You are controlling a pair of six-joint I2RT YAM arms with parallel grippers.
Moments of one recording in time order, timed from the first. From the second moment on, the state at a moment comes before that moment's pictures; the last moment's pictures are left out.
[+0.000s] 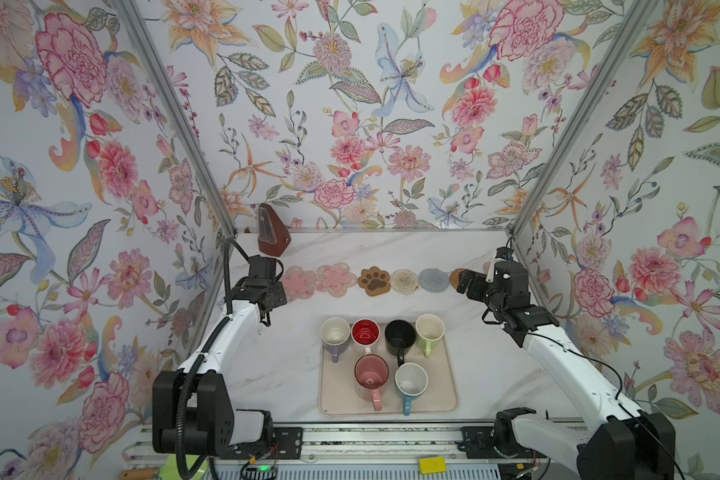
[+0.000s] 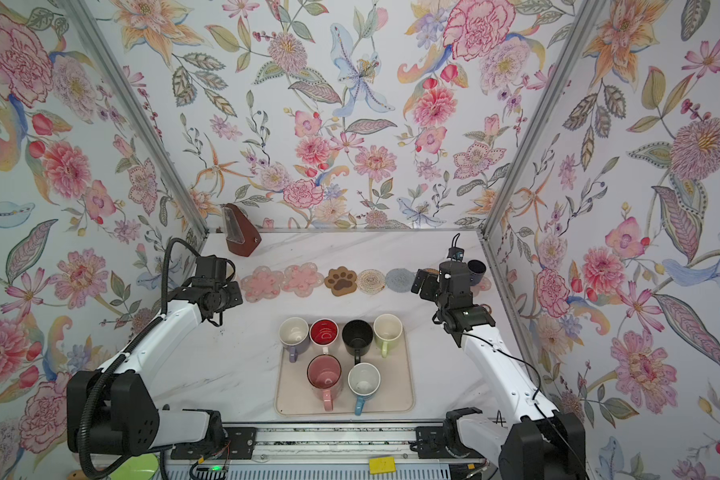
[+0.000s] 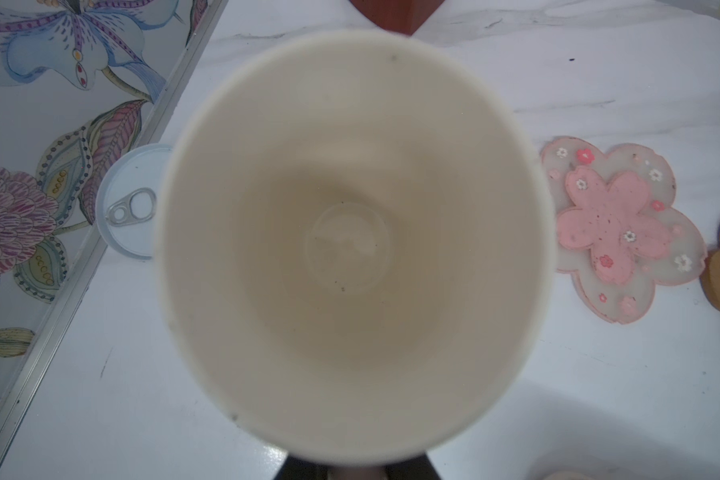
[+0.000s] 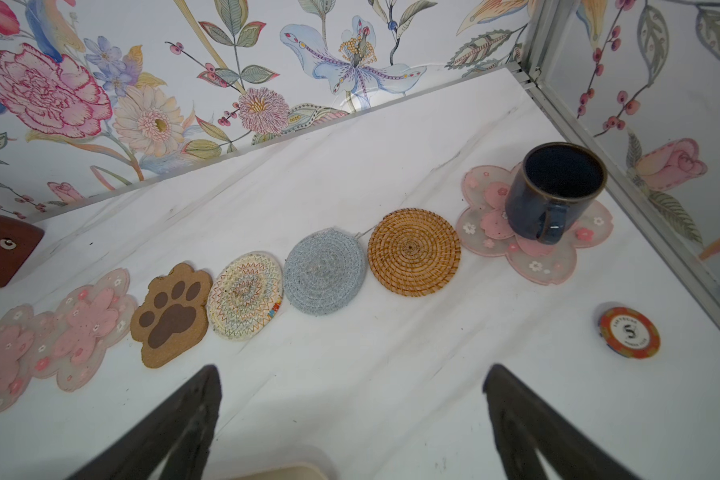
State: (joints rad) left arm -0.05 1.39 1.01 -0.57 -0.23 -0.31; right arm 0.20 1.13 0.85 -0.27 0.15 0.35
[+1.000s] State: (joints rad) left arm 0.07 1.75 1.26 -0.55 -0.23 -0.27; right arm 0.20 1.18 0.88 -0.31 0.13 0.32
